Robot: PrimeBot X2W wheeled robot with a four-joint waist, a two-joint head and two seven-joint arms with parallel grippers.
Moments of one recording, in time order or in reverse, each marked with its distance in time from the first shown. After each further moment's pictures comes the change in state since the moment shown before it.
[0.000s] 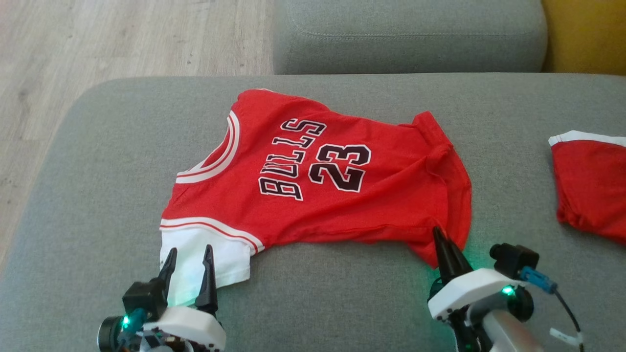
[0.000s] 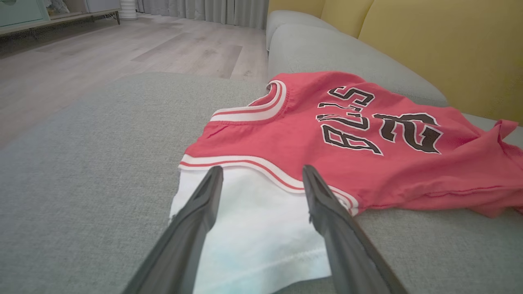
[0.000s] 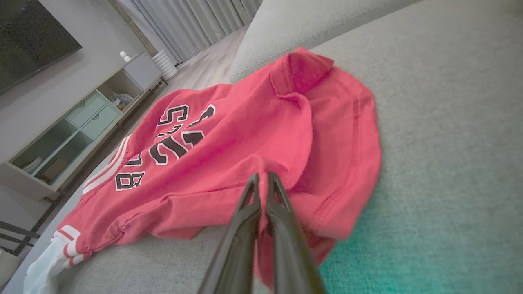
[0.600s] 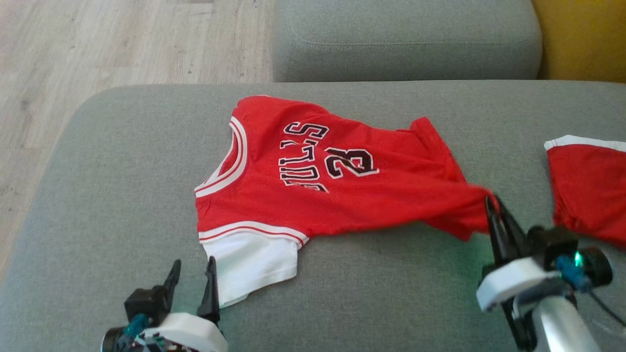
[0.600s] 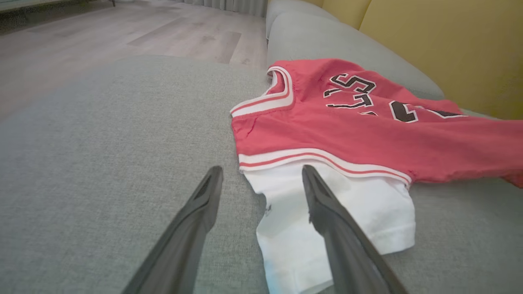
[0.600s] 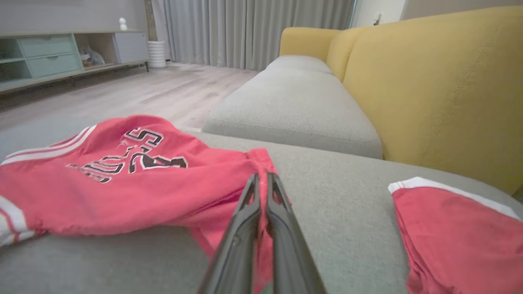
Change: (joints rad) left arm 0.023 0.000 -0.007 0.002 -0.035 -0.012 0.029; right arm 0.099 -0.048 -0.269 -0.355 -0.606 0.000 0.067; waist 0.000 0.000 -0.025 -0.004
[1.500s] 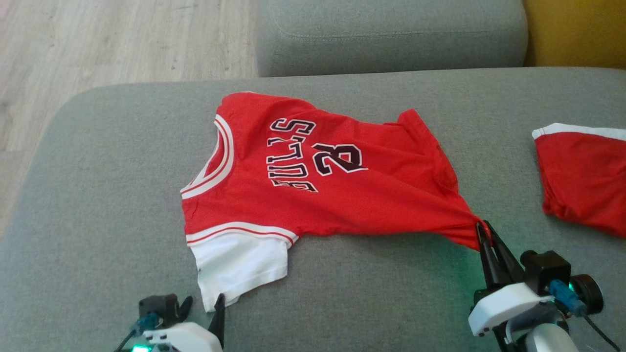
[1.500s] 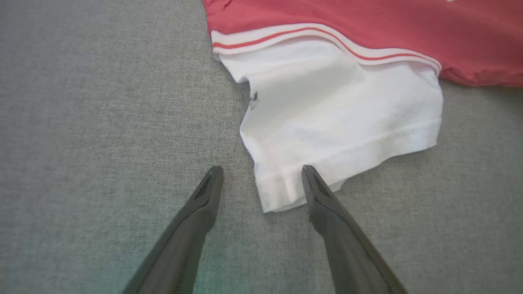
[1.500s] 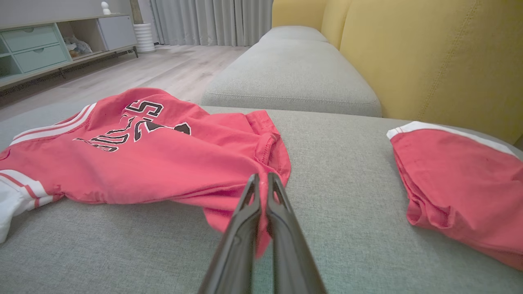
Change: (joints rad) left arm 0.038 0.042 -0.062 -0.027 -0.057 0.021 0.282; right arm 0.130 0.048 -0.007 -0.102 0.000 0.000 0.051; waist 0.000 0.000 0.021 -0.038
